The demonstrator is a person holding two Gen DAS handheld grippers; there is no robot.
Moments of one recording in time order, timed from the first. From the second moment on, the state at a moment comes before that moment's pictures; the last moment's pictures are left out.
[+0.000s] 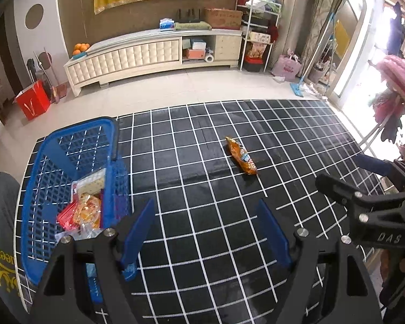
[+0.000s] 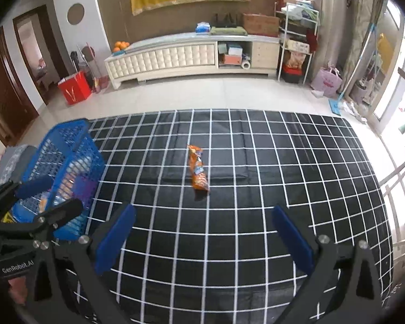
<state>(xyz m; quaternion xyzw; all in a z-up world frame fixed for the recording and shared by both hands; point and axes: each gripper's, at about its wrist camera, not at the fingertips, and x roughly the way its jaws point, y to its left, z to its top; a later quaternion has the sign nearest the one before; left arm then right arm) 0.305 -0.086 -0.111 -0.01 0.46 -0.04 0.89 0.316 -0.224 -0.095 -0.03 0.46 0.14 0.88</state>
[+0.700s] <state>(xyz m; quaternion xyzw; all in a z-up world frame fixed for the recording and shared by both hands) 0.403 -0.087 -0.191 -0.01 0.51 0.00 0.86 0.411 -0.218 -0.169 -0.05 0.51 0.17 0.84</state>
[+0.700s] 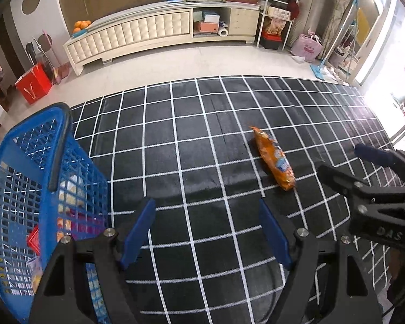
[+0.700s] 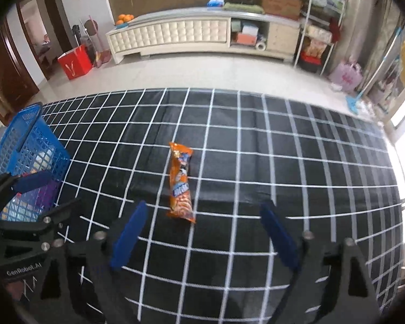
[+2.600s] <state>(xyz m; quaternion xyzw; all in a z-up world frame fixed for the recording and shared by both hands) 0.228 -0.049 -0.056 0.01 0.36 0.00 0.93 0.244 -0.182 -0.022 -0.04 0.42 0.23 0.88</state>
